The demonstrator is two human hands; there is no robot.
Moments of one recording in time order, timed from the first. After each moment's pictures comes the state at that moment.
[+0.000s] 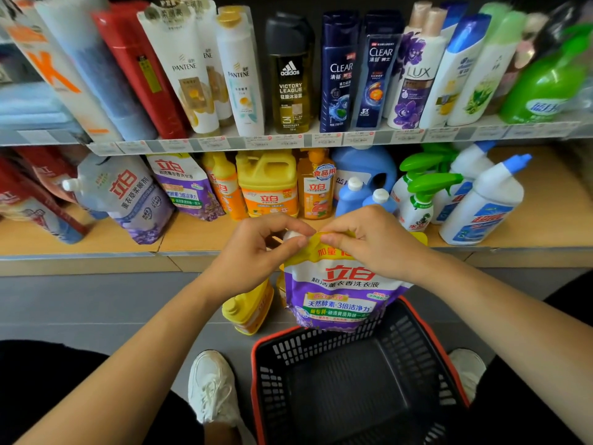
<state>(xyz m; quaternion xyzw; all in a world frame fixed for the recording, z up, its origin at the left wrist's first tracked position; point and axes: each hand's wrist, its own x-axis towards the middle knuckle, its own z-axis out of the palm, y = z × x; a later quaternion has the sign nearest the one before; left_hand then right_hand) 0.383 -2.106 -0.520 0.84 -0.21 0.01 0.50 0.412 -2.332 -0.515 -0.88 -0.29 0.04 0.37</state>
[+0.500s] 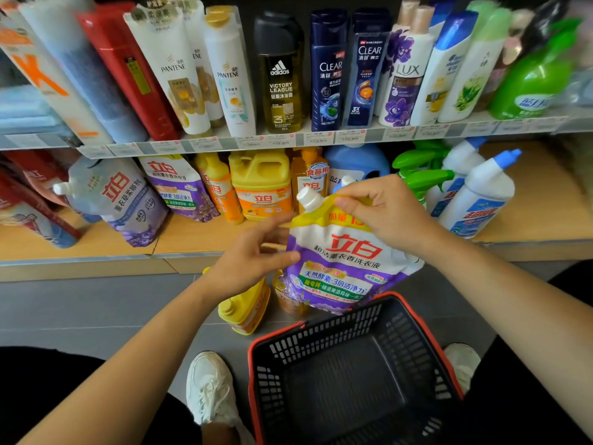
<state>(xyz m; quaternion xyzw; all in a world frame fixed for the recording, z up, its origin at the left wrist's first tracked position) 0.394 -2.100 -0.556 0.79 -0.14 -0.12 0.58 0.430 -2.351 -0.503 -0.85 -0.22 -0.02 0.48</state>
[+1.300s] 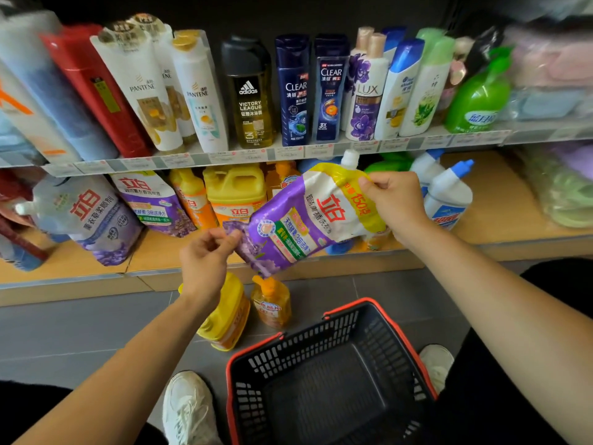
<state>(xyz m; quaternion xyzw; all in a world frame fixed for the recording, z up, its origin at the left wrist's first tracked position) 0.412 -2.103 -0.589 0.69 0.11 0.13 0.71 0.472 -2.403 -0.528 -0.84 0.02 -0.15 0.52</state>
